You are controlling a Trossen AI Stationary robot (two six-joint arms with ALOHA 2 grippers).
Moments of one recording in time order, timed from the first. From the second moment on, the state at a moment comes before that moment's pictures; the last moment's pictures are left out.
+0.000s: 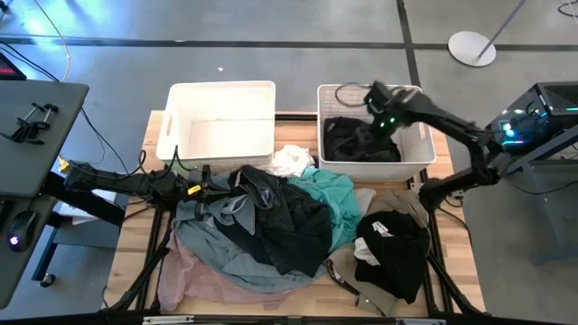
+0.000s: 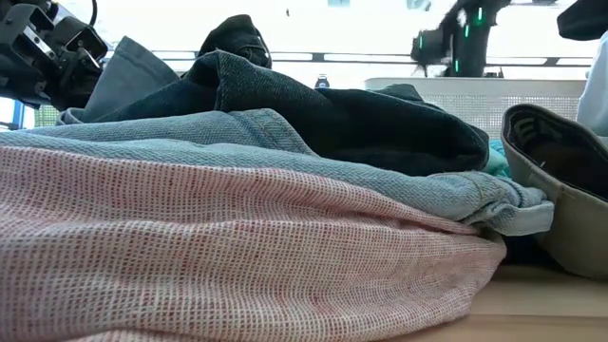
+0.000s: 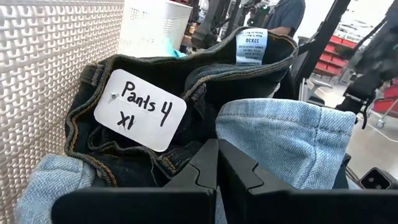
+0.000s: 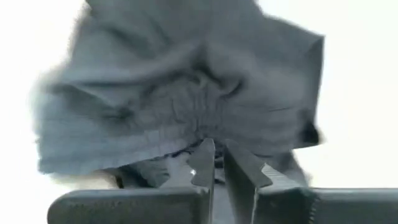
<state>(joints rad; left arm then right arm) -0.14 0.15 0.01 0.03 -0.17 -0.29 -0.76 1.39 1.25 -1.18 0.07 0.36</state>
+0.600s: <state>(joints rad) -0.14 0.15 0.01 0.03 -0.17 -0.29 0.20 1.32 1.81 -1.51 0.21 0.90</state>
